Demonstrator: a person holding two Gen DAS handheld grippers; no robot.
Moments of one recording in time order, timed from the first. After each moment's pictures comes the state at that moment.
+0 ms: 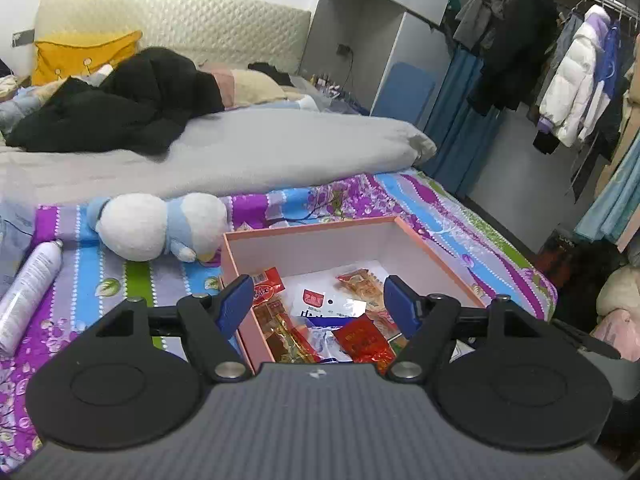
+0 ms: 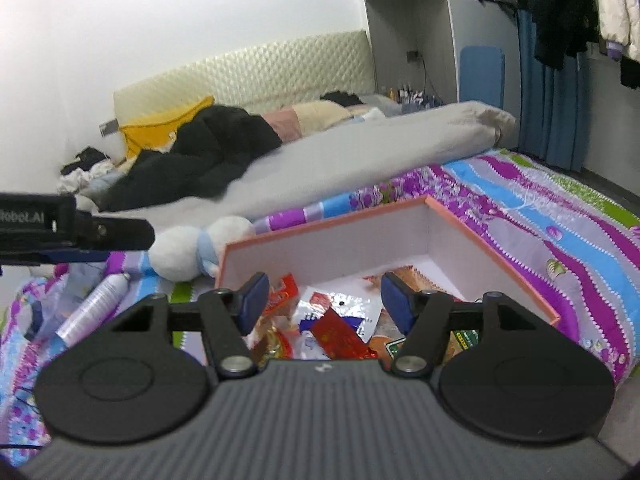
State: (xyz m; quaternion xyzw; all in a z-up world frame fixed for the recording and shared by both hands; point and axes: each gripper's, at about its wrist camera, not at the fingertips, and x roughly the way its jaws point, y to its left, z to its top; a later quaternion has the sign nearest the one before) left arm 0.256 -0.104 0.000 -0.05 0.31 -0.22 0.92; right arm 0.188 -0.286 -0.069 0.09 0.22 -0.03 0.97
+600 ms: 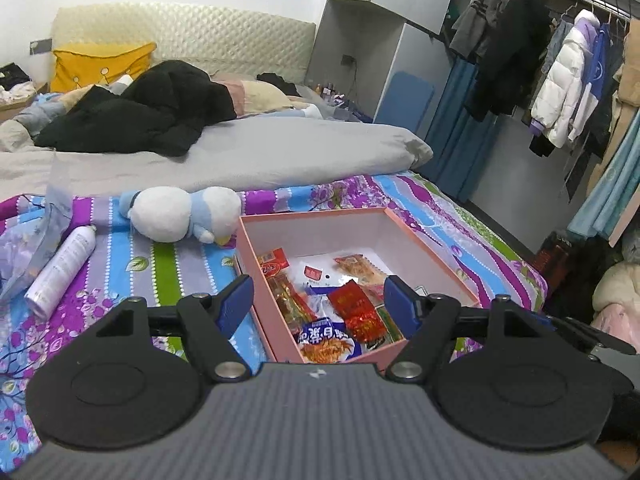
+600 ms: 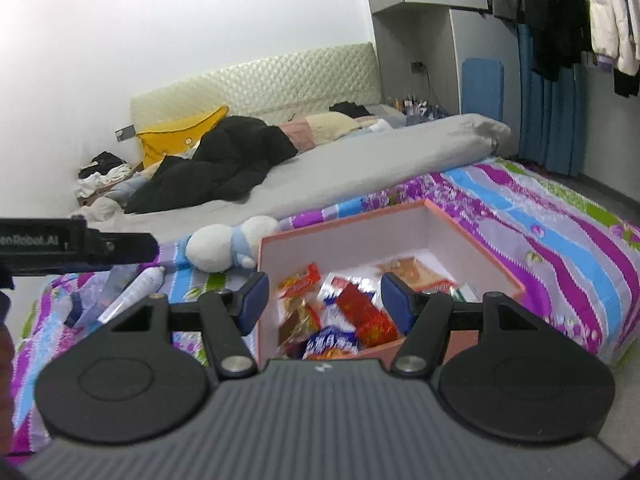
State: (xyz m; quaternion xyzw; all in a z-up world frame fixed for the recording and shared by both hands) left arm 0.141 -0.076 0.034 -0.05 0.30 -0.20 0.93; right arm 0.099 -0.262 -0.037 0.09 0.22 -0.02 0.97
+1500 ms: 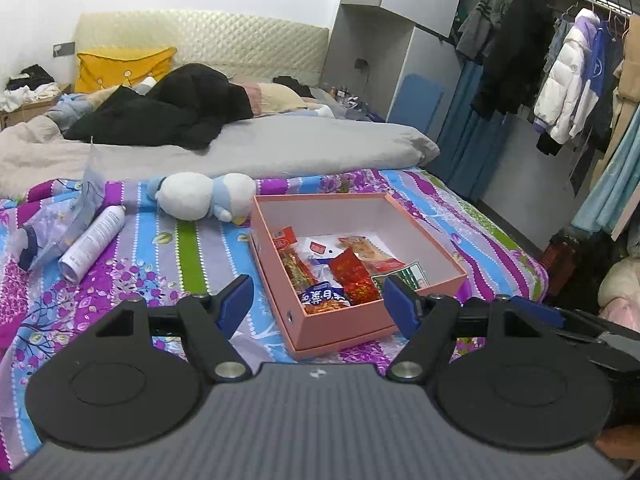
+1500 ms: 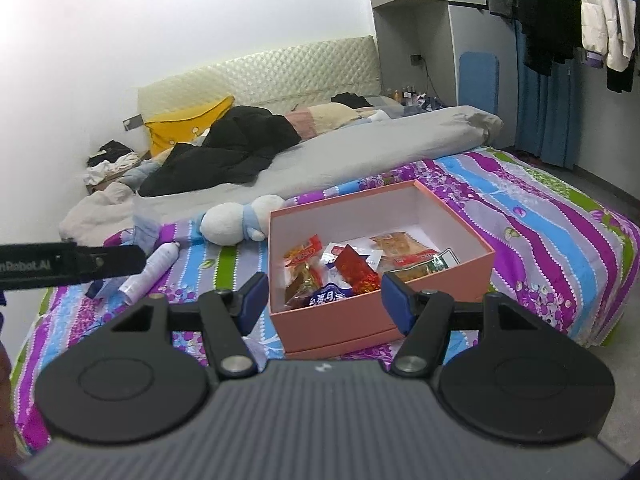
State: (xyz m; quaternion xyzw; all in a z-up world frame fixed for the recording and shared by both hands) left arm 0.045 -0.067 0.048 -0.04 0.30 -0.17 0.94; right arm 0.032 -0.260 -0.027 0.09 0.24 -0.02 0.97
